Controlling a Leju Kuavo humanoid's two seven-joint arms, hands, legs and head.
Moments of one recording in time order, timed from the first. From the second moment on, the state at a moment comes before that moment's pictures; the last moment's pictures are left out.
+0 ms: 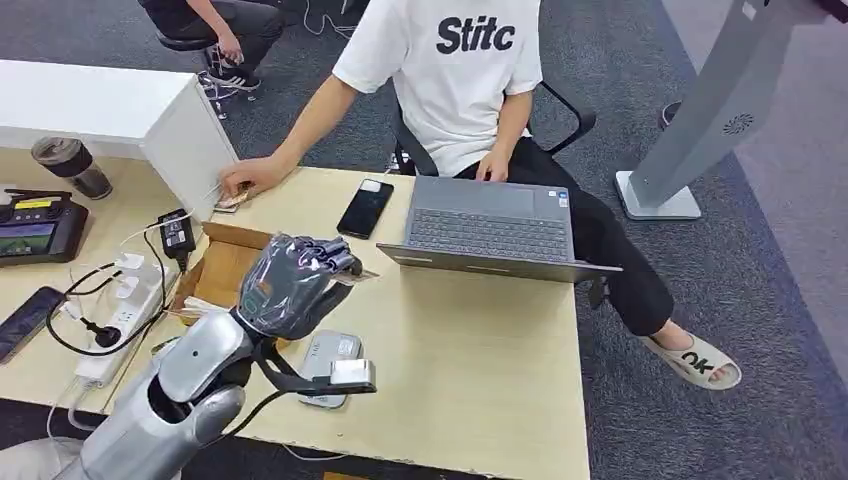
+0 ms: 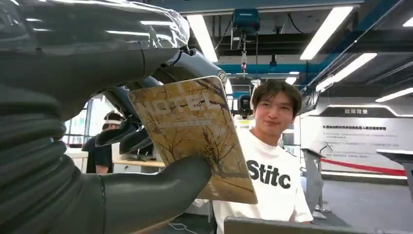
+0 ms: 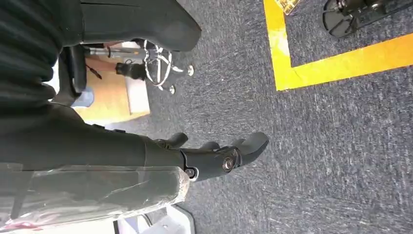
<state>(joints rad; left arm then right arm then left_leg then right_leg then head) -0.34 0.35 -0.66 -1.81 -1.19 0.18 0.03 -0.08 -0.03 1.45 -0.04 -1.50 -0.17 0.03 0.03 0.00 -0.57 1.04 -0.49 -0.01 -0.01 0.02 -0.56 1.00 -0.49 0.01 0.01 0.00</state>
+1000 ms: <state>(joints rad) 0.03 0.36 -0.72 -1.66 -1.19 0.18 0.10 -0.24 0.19 1.56 -0.03 -1.47 -0.45 0.06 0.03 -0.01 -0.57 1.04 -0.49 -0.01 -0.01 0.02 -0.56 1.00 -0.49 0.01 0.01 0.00</state>
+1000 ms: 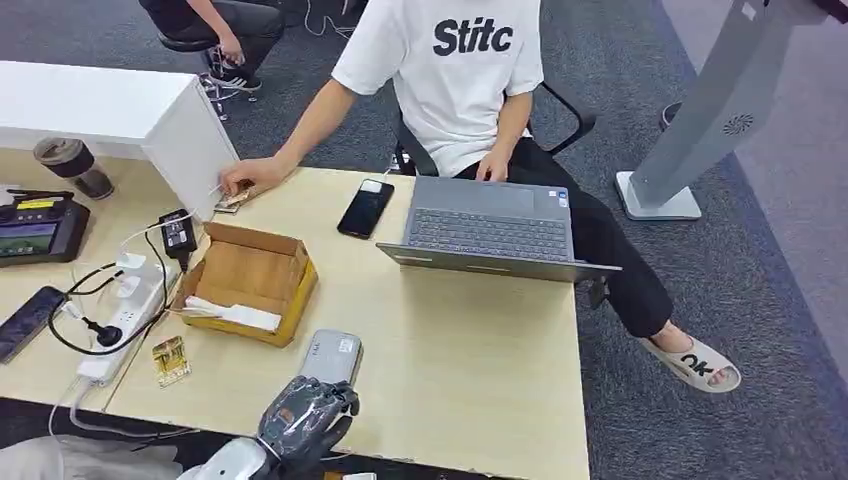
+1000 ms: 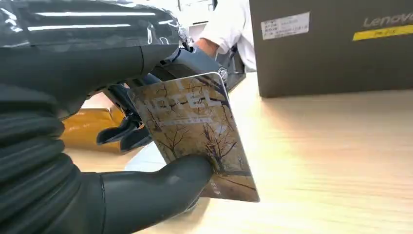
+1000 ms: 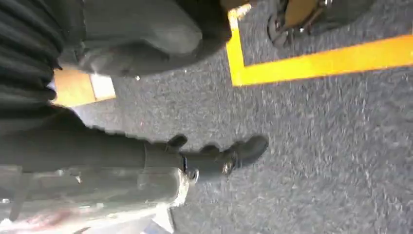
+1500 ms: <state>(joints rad) -0.10 0.32 -0.70 -1.56 -1.38 0.32 0.12 -0.21 0.03 1.35 -0.48 -1.07 -0.45 0.24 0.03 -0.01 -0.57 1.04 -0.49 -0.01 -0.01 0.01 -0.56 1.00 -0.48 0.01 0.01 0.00</state>
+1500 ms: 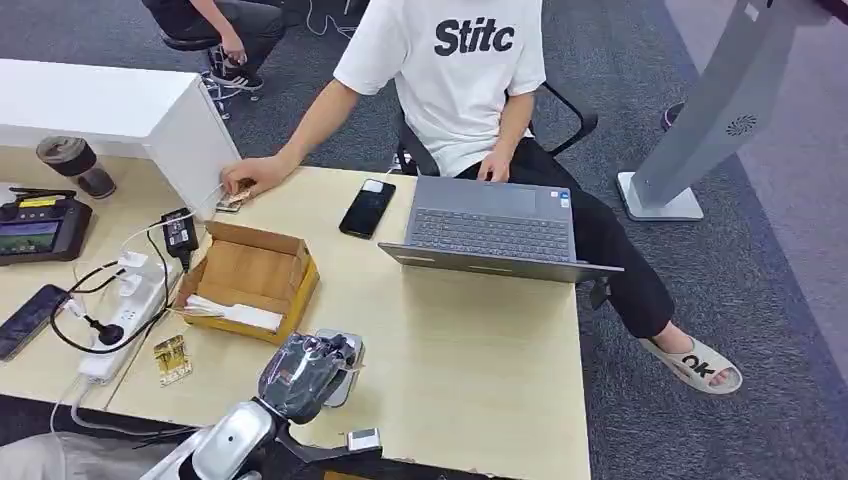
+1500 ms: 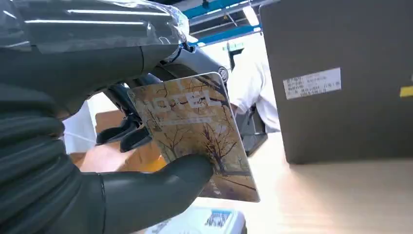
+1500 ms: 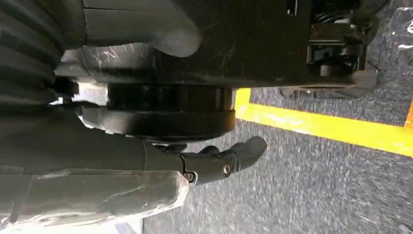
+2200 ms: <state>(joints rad) -0.15 0.33 -0.70 -1.55 -1.33 0.23 0.20 -0.10 0.01 0.91 -0.61 -0.71 -0.47 0.30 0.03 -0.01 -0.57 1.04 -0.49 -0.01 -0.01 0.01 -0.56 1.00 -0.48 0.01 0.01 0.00</state>
